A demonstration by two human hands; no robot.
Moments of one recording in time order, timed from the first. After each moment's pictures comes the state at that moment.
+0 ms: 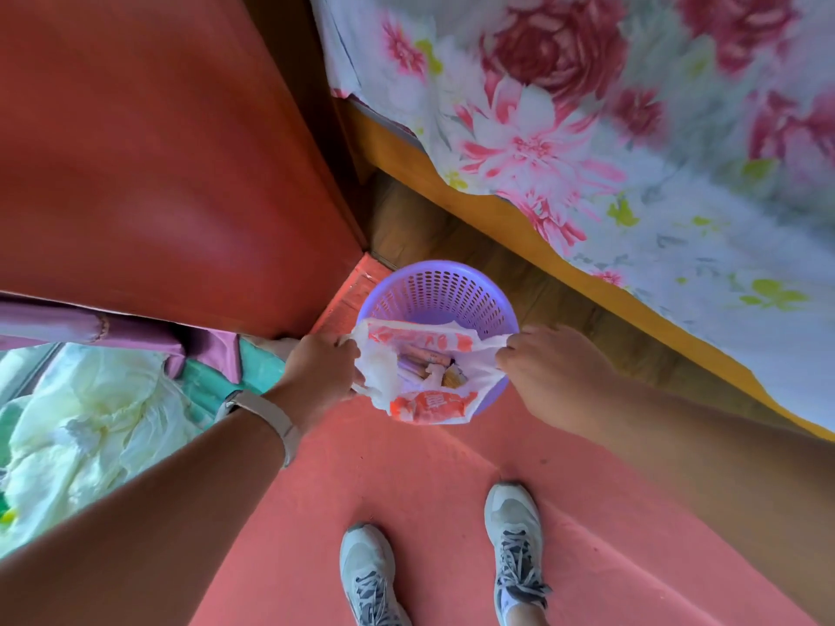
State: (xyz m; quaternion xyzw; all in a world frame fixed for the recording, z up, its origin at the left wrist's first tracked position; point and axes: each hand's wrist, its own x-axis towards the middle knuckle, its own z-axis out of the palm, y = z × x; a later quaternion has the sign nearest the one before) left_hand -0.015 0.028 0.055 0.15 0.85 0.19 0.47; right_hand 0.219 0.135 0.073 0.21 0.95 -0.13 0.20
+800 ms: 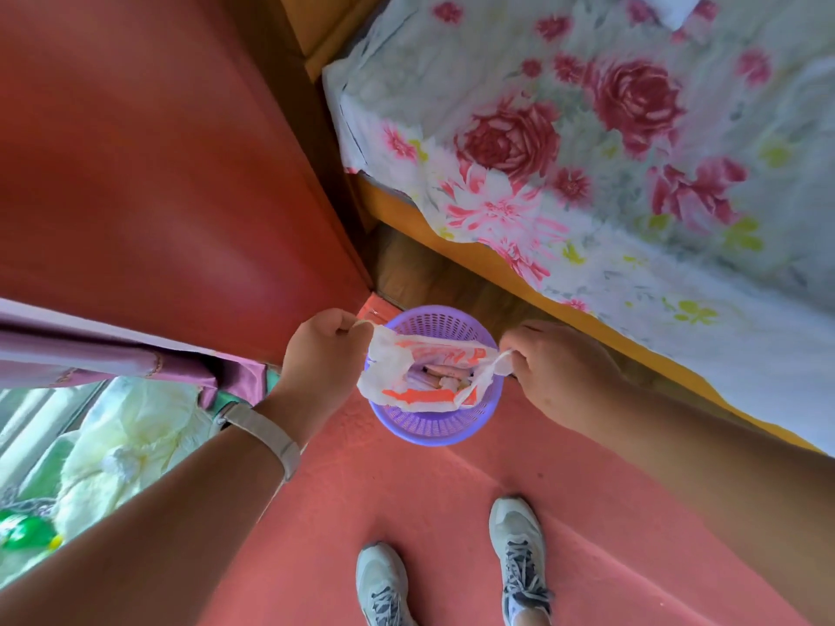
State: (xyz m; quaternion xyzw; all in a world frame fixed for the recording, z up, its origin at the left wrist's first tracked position) left_hand -0.001 0.036 0.181 0.27 0.86 0.28 0.33; right_hand 0.233 0.128 0.164 0.38 0.90 -0.23 0.01
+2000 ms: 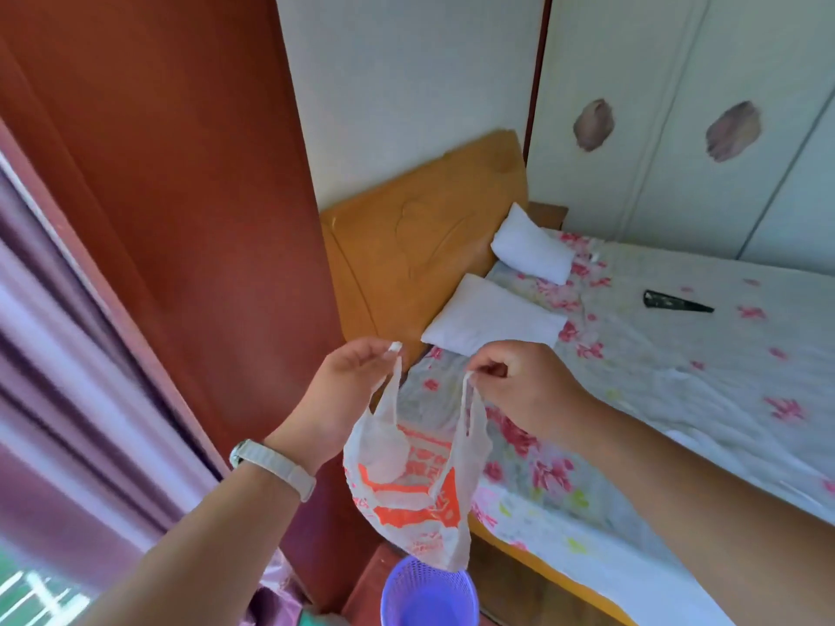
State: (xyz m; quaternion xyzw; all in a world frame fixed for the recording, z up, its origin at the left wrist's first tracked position) left_hand 0.005 0.005 0.723 0.41 0.60 0.55 0.41; right_hand 0.217 0.076 0.744 0.39 0.83 -0.30 -0.28
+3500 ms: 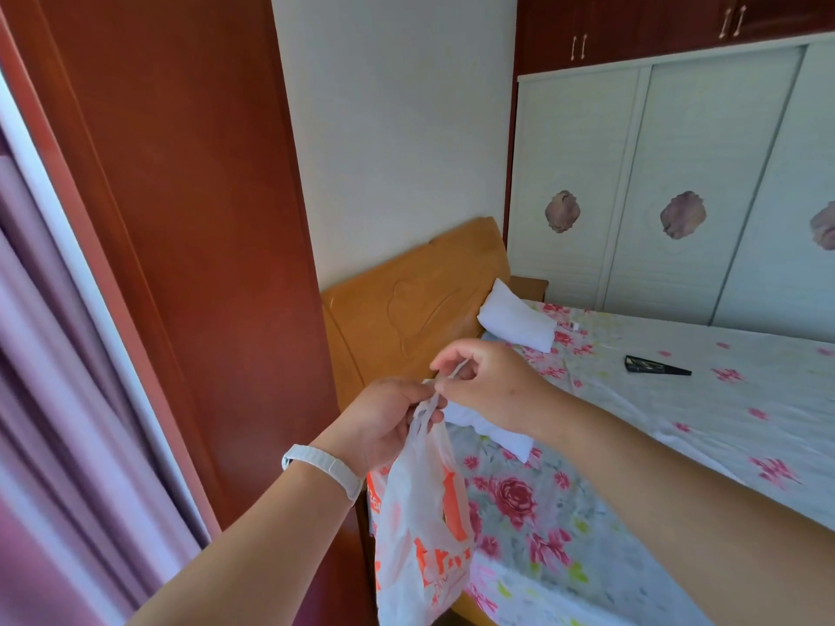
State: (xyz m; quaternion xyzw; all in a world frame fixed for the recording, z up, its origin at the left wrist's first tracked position) left_hand 0.067 0.009 0.810 0.33 0.52 0.54 0.57; right_hand 0.220 0.061 0.833 0.33 0.83 -0.34 -0.30
